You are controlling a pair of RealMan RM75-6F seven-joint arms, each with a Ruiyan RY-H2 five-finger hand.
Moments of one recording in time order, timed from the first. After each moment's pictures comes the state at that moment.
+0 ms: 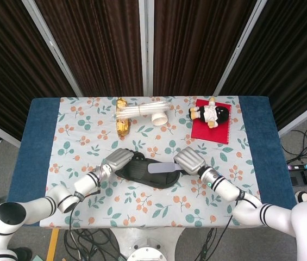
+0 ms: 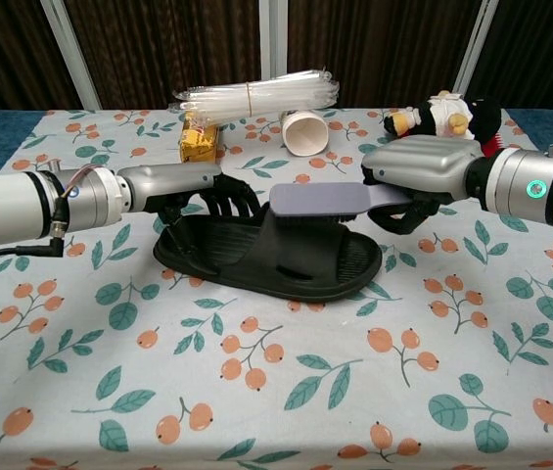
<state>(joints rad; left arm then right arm) -0.95 -1.77 -0.03 -0.95 1.51 0.71 -0.54 0.87 -1.59 0.04 -1.16 -1.47 0.77 0.03</state>
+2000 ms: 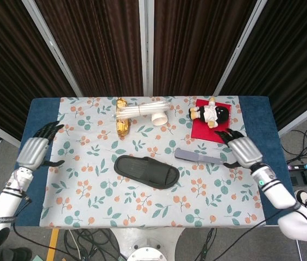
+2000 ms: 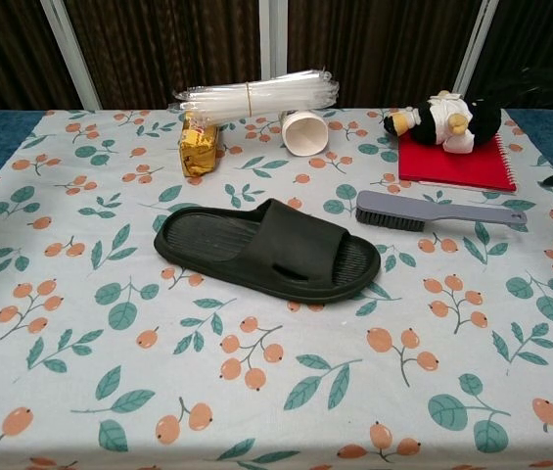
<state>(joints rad) -0.49 -1.23 -0.04 -1.43 1.32 1.21 -0.21 0.63 -1.20 0.01 -1.37 -1.42 1.01 0.15</state>
